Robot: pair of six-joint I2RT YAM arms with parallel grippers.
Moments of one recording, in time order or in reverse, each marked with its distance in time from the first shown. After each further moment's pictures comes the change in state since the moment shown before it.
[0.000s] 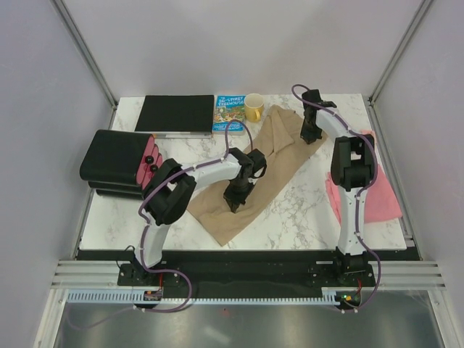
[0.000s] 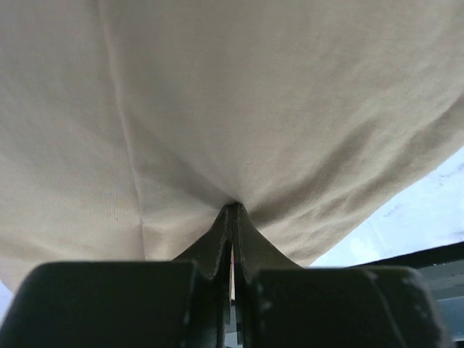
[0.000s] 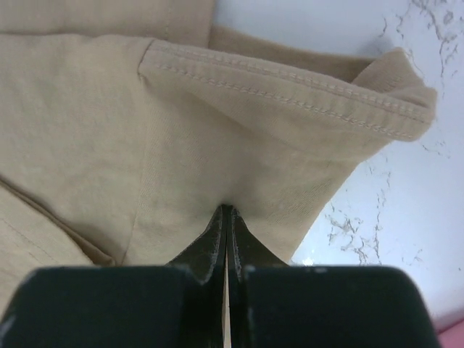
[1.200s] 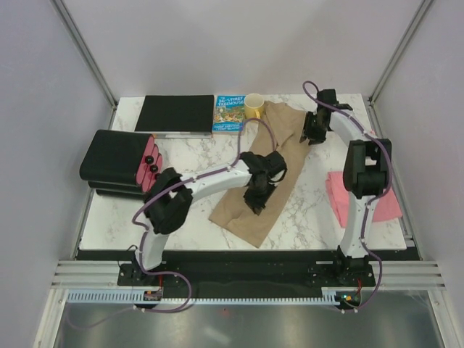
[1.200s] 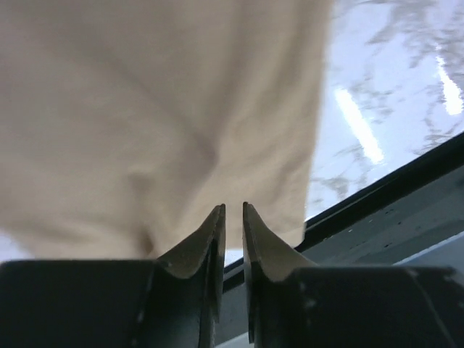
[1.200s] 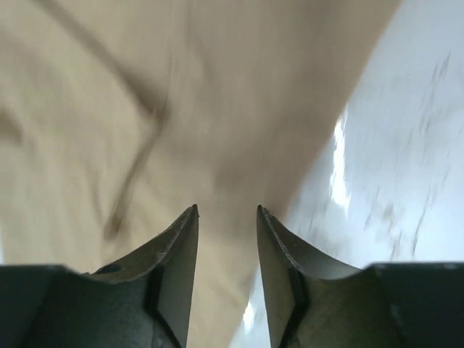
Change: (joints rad) left arm -0.185 0.009 0.169 0.041 0.093 -0.059; right arm -0.067 -0.077 -0.072 0.097 -0.334 -0.080
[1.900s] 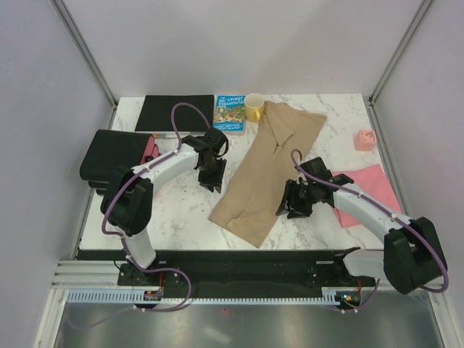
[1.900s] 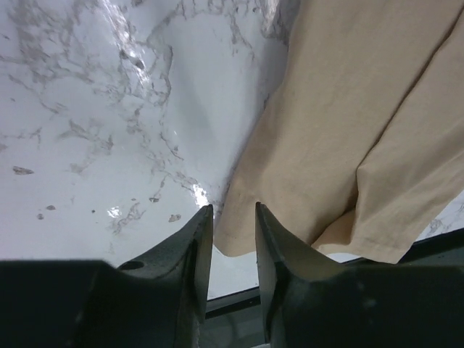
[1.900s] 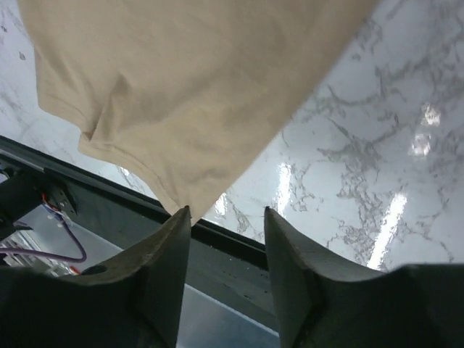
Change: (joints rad) left arm 0.439 -0.320 -0.350 0.094 -0.068 -0.015; right arm 0.361 -0.956 -1.110 0.058 -0.307 0.265
